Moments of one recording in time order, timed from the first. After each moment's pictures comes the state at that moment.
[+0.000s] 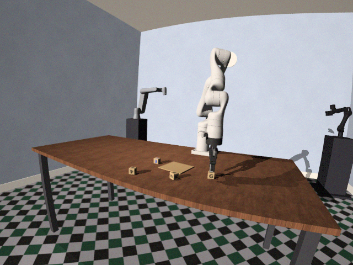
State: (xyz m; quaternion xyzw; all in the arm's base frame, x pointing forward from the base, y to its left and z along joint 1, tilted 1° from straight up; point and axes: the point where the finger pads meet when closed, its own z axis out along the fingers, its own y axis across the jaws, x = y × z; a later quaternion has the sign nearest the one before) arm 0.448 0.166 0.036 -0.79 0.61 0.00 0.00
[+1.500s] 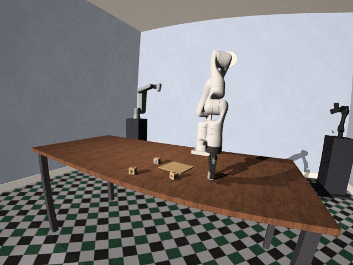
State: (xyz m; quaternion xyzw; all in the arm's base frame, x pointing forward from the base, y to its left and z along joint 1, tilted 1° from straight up) arm 0.448 0.166 -0.001 -0.79 0.61 0.00 0.00
